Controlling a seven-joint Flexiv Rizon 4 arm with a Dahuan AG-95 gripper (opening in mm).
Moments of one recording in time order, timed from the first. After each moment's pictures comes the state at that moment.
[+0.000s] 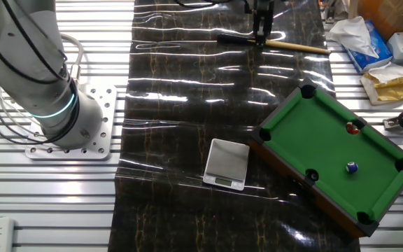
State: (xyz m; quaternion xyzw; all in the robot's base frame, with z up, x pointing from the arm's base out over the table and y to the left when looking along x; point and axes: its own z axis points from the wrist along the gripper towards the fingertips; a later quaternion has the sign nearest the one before) arm 0.540 0.268 0.014 0.12 0.99 0.01 0.06
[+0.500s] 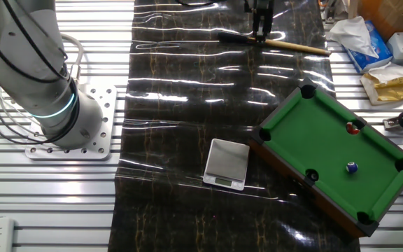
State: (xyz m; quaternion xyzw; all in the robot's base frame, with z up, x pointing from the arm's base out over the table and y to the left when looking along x) arm 0.542 0.266 0.030 0.12 0.99 0.01 0.06
